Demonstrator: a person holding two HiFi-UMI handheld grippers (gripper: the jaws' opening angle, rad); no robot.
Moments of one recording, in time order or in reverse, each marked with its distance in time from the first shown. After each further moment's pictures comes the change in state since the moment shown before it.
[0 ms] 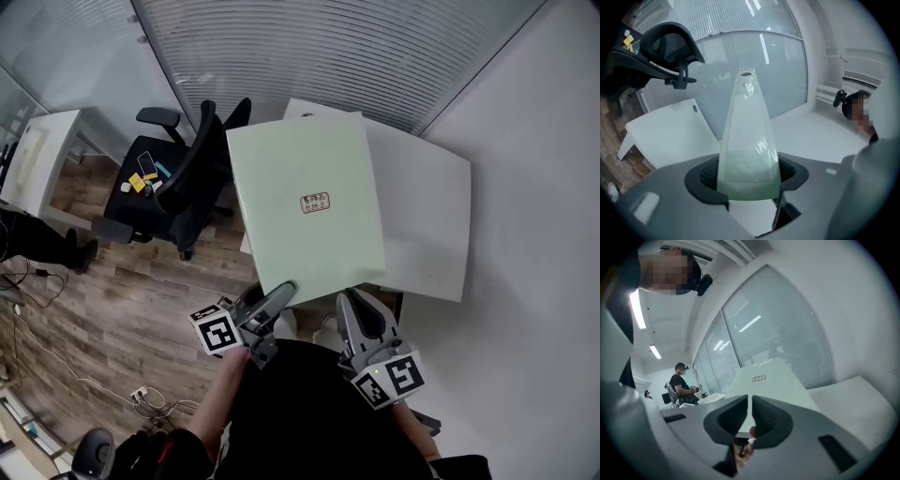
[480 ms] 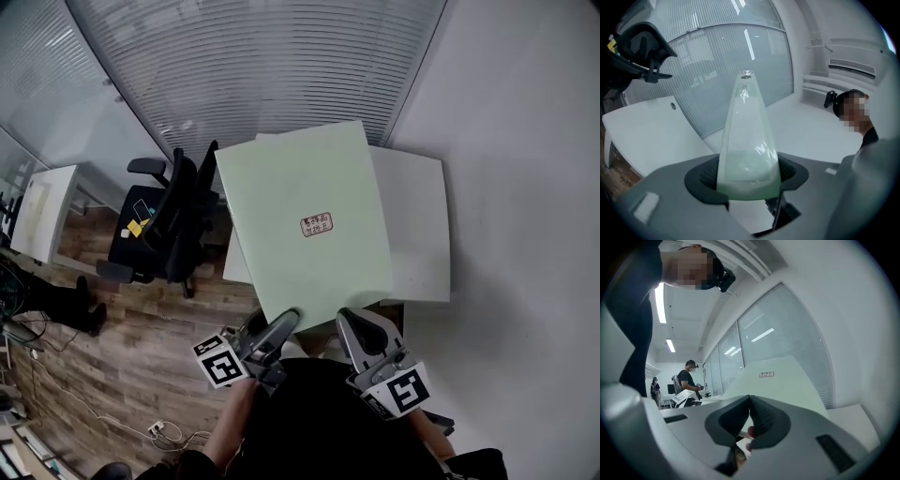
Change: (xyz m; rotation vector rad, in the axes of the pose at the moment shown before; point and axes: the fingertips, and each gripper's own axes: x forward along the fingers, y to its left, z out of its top) left arm 0.055 -0.098 -0.049 0.128 0.009 -0.080; right arm -0.085 -0.028 0.054 -0.174 -0.161 0.098
